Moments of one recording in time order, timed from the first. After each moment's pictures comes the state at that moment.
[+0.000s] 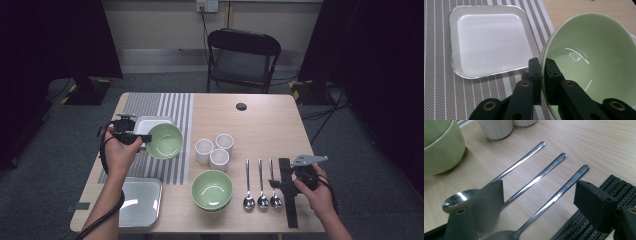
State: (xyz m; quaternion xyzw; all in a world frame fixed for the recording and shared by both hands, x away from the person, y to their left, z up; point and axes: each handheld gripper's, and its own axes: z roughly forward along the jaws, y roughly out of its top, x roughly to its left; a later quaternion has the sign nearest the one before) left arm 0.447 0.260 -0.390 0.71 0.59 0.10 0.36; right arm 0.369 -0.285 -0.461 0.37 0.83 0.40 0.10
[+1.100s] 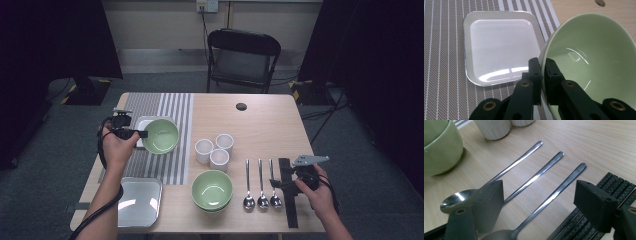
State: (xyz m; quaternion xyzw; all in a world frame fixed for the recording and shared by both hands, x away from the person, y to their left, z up) left arm 0.464 0.273 -0.392 0.70 0.61 0.11 0.36; right arm 0.370 -0.289 -0.462 0.38 0.83 0.40 0.10
